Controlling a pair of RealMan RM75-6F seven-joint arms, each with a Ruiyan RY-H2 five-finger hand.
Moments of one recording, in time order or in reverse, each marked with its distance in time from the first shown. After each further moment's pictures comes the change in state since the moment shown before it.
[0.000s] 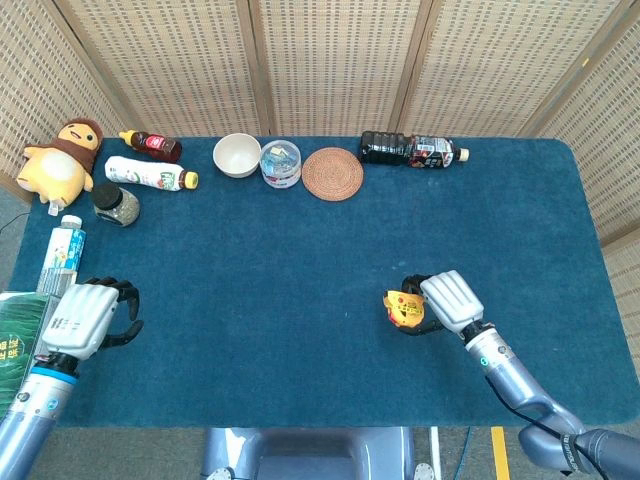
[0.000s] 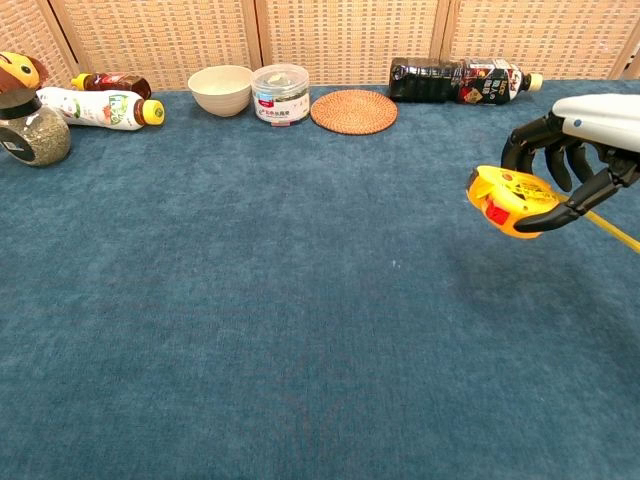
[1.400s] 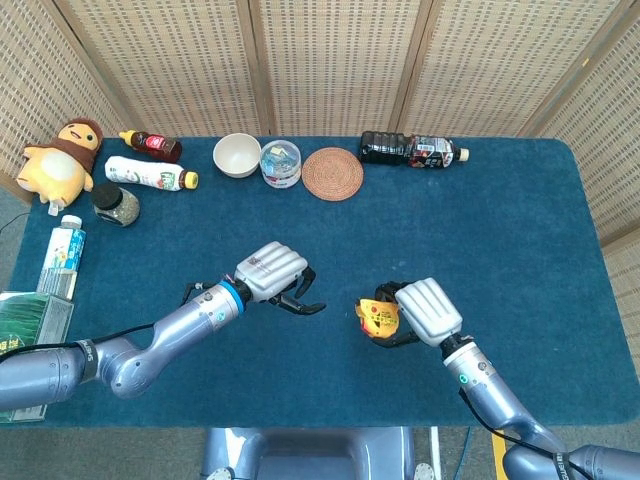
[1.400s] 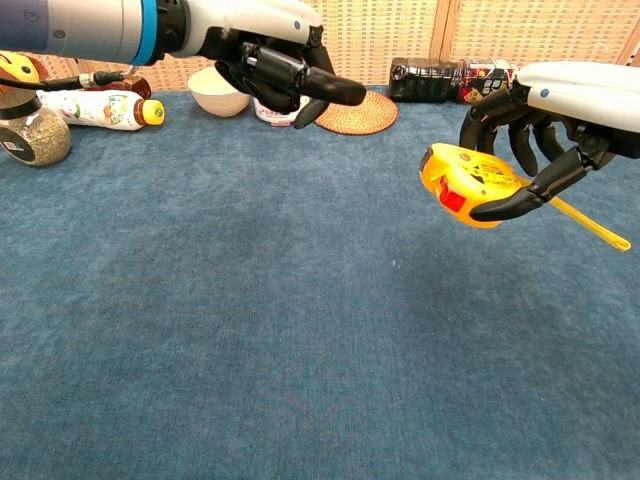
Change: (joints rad) left arm -0.758 -0.310 -0.118 0.405 -0.310 -0.602 -0.131; right arm -0.001 0.019 0.032 -0.268 0.080 0.052 -0.222
